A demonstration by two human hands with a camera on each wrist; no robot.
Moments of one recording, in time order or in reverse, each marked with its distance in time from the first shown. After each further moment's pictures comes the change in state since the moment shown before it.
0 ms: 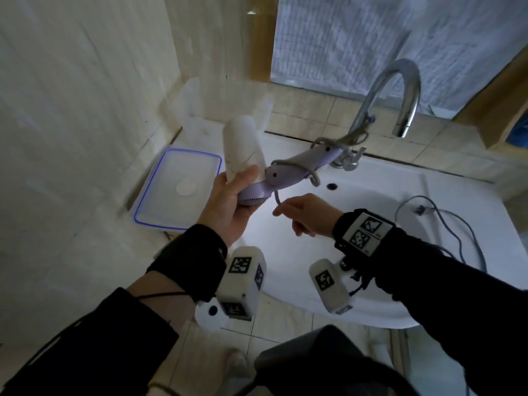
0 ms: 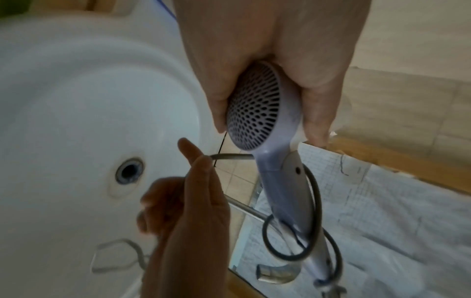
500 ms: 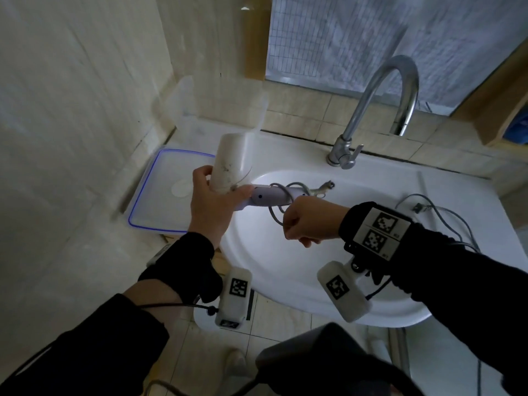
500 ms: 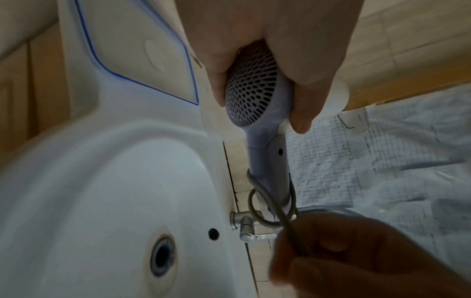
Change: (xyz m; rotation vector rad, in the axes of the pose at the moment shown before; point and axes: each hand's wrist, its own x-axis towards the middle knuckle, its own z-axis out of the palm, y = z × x) left_hand 0.015 -0.008 -0.023 0.592 0.273 0.365; right_hand -0.018 -0.020 -0.010 -0.350 -0.176 -0.037
